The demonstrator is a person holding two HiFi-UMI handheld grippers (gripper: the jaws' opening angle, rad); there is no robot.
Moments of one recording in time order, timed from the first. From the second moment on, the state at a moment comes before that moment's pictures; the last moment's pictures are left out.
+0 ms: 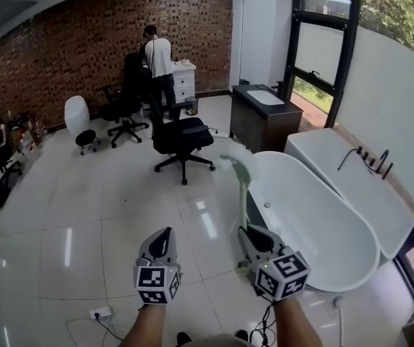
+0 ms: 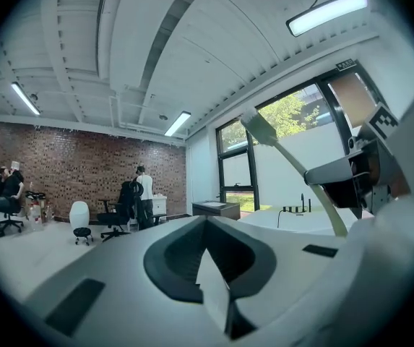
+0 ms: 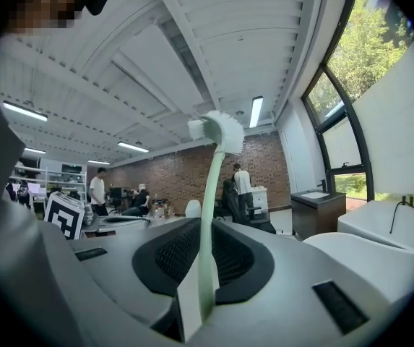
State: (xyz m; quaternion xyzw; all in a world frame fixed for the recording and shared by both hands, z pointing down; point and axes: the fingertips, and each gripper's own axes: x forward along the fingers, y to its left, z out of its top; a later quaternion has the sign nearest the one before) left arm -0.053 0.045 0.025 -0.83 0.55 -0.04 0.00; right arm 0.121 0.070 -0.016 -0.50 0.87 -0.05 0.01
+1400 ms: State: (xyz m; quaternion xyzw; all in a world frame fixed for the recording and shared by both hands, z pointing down) left arm -0.028 0.039 0.047 -0.84 0.54 -0.05 -0.01; right arm 0.121 0.070 -0.004 -0.46 0.89 -0.04 -0.02
